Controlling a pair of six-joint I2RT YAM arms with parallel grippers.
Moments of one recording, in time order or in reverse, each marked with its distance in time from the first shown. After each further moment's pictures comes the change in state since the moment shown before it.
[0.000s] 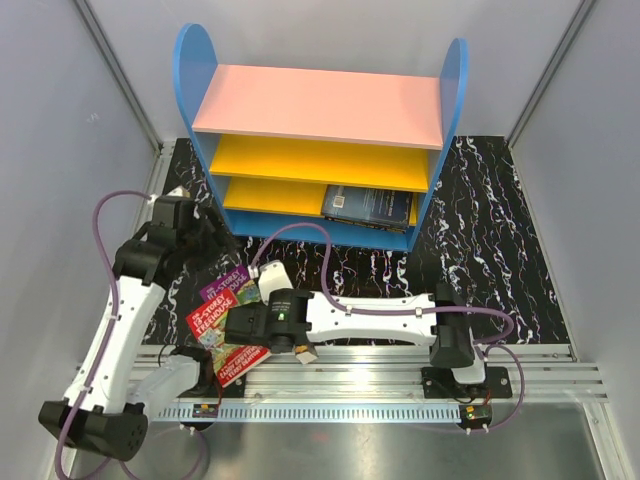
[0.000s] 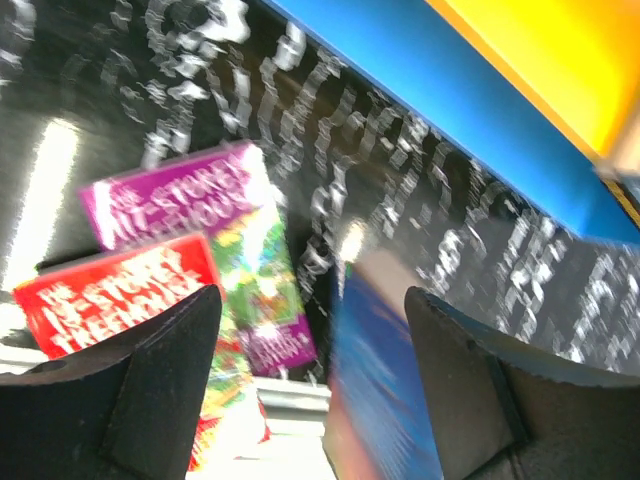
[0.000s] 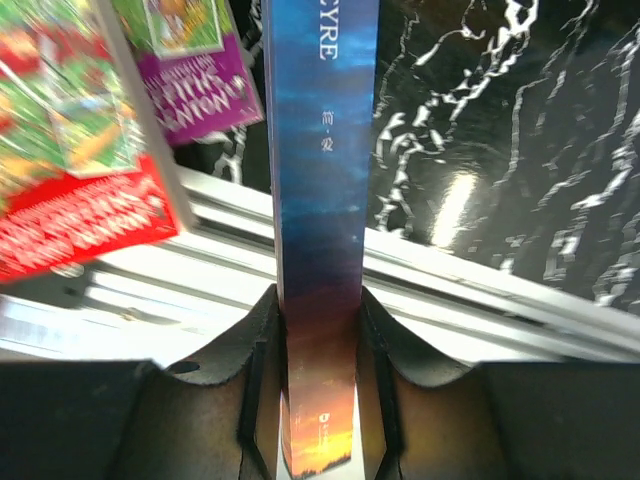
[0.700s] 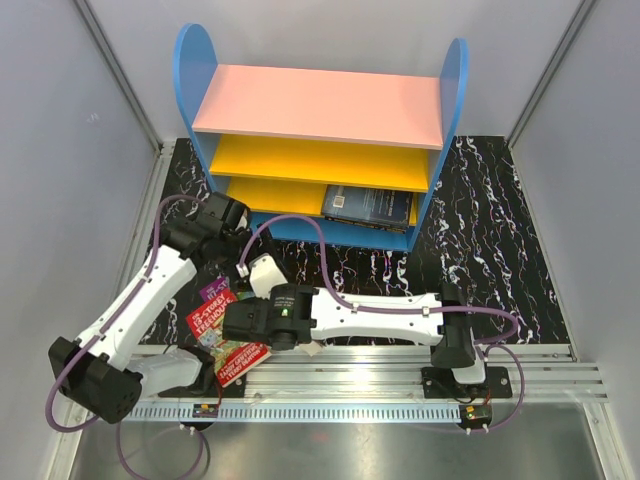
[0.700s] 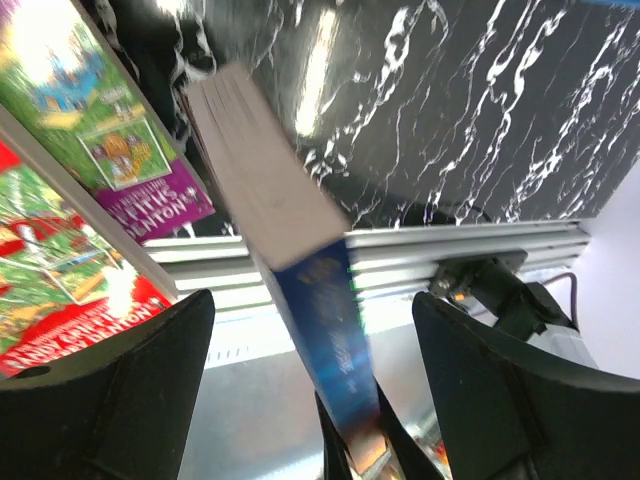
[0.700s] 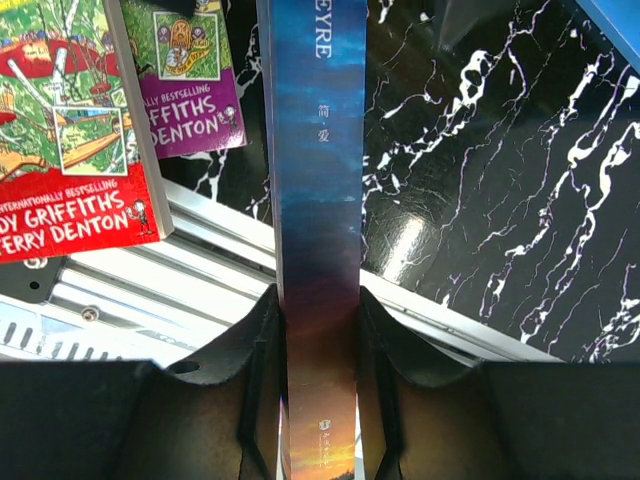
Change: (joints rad) left arm -0.269 0.216 0.076 -0.126 0.274 -0.164; right arm 0.002 0.001 0.076 -0.034 0.062 -0.195
